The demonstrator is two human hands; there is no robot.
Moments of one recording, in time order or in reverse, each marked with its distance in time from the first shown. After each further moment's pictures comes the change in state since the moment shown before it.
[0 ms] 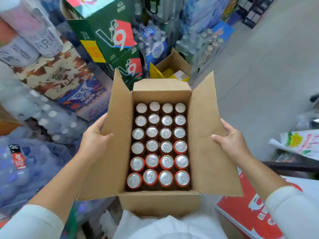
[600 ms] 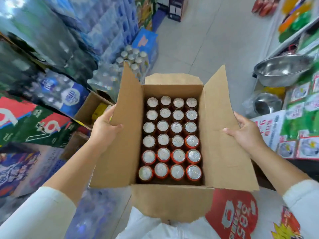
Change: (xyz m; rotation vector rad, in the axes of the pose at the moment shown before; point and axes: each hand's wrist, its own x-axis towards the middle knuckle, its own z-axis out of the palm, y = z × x) left_hand 0.189 0.312 0.342 0.062 -0.357 0.141; right_hand 0.194 0.036 -0.342 0.135 0.368 0.131
